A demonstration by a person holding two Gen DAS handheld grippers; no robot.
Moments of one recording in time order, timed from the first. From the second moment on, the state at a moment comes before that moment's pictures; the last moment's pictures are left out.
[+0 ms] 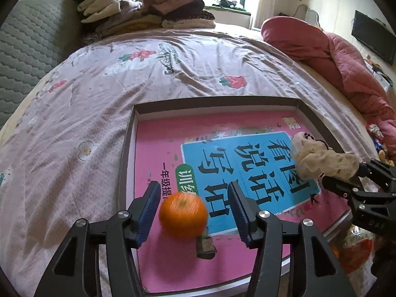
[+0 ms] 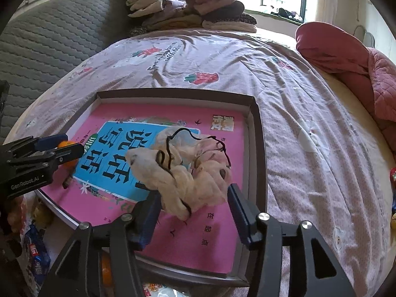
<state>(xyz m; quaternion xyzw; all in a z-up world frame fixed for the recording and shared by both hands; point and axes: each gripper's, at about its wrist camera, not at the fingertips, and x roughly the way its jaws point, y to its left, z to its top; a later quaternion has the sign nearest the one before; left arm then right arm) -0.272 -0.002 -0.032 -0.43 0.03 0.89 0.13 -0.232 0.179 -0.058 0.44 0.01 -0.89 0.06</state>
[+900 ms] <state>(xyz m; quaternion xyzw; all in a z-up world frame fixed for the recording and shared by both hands) -0.203 -0.011 0.046 -0.36 0.03 0.93 0.11 -0.199 0.178 0.001 0.36 -0.01 -0.93 0.09</state>
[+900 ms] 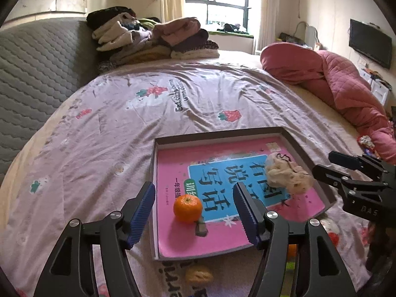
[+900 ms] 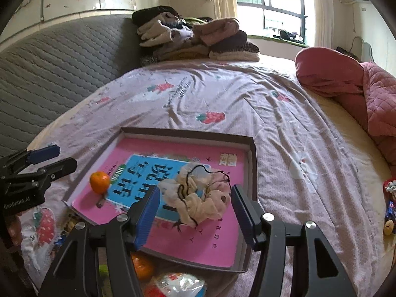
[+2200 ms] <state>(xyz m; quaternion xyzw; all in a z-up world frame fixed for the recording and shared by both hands) -0.060 0.016 0.020 -0.34 0.06 0.93 0.12 -0.116 0.172 -0.002 0.35 -0.04 -0.93 0.10</state>
